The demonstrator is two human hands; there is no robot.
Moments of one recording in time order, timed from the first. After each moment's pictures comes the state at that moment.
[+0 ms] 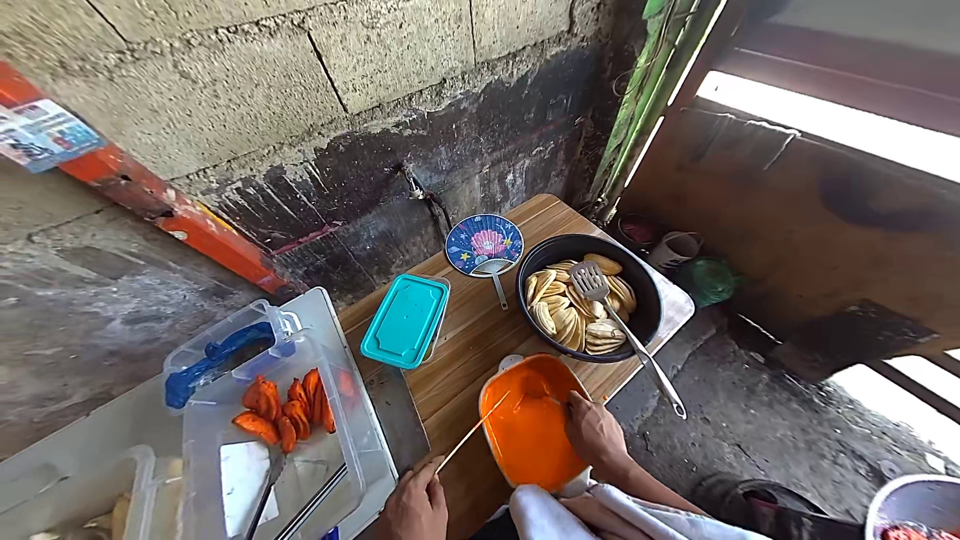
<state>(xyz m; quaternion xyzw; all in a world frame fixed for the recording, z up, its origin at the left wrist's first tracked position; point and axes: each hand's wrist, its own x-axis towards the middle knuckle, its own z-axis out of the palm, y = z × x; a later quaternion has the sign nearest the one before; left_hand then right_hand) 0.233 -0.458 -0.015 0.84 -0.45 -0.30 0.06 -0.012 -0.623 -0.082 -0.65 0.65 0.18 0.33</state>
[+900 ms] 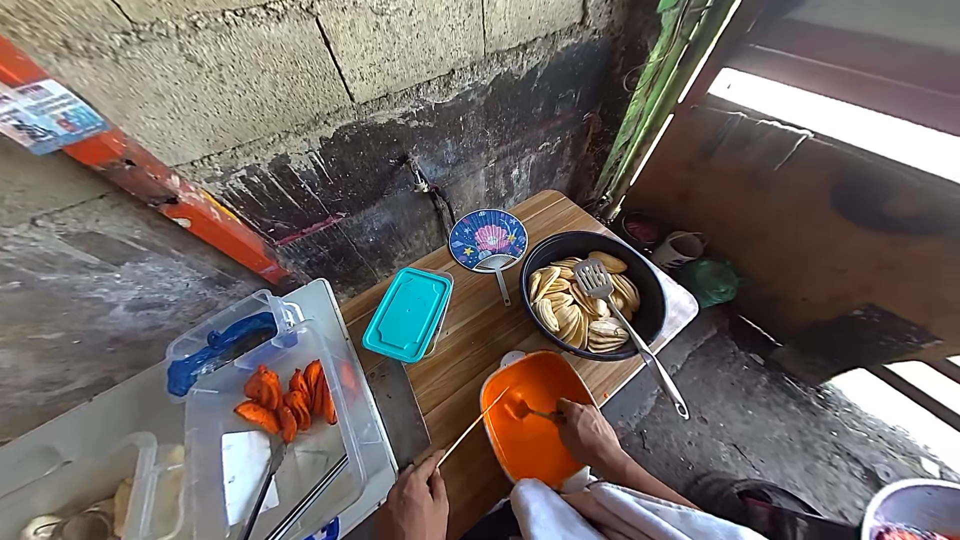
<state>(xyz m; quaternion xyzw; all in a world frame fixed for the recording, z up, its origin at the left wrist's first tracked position) 0.234 -0.455 -0.023 0.85 -0.43 -0.30 0.06 -0.013 -0.620 -0.100 -0.68 0.62 0.19 0.36</state>
